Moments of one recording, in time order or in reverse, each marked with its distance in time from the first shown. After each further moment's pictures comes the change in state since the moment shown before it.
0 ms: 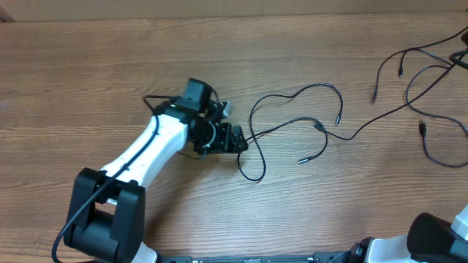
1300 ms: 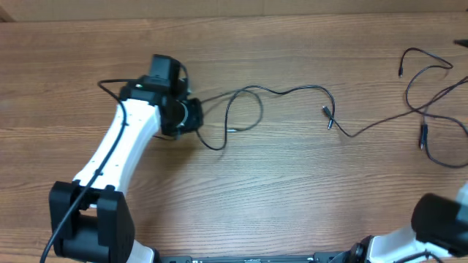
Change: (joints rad) left arm 0.159 -0.033 0.178 -0.194 -0.253 -0.069; right arm -0.008 0.140 0.000 -0.033 0.387 0.149
